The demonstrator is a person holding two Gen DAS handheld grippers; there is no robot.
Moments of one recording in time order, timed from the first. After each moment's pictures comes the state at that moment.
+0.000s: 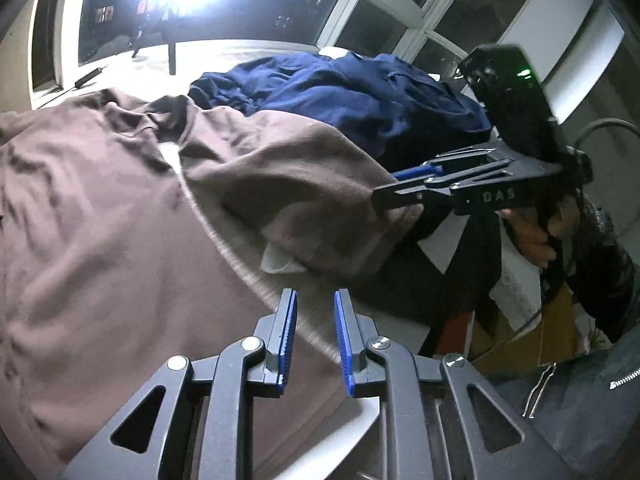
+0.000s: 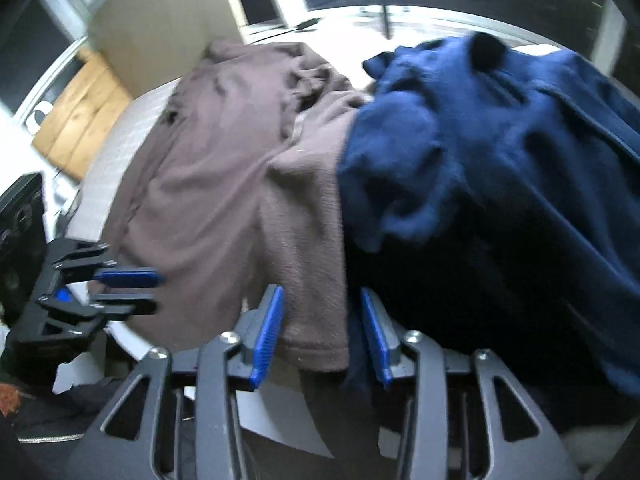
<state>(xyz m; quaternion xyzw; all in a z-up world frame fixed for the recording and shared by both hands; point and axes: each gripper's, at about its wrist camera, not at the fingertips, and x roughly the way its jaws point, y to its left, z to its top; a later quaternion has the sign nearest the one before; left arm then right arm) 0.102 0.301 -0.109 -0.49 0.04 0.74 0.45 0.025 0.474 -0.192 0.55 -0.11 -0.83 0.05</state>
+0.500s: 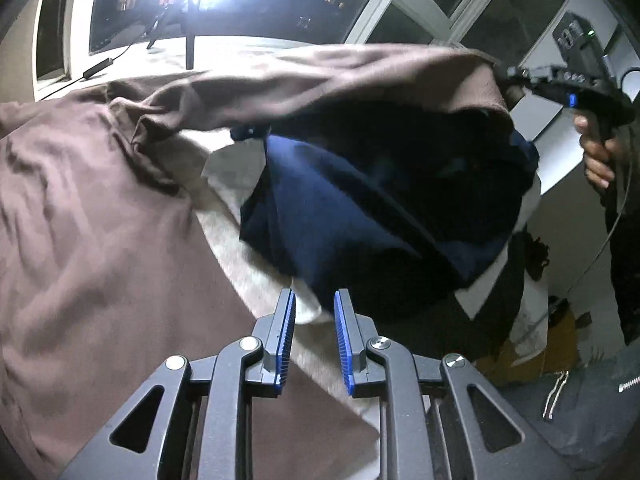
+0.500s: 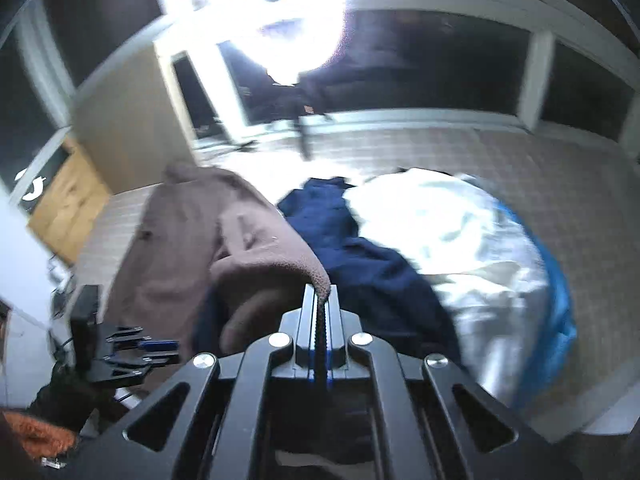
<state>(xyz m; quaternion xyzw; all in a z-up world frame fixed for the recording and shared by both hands) 0.056 0.323 -0.126 -0.50 0.02 0.76 0.43 0.041 0.605 -0.066 0.45 -0.13 -0.88 -0.07</state>
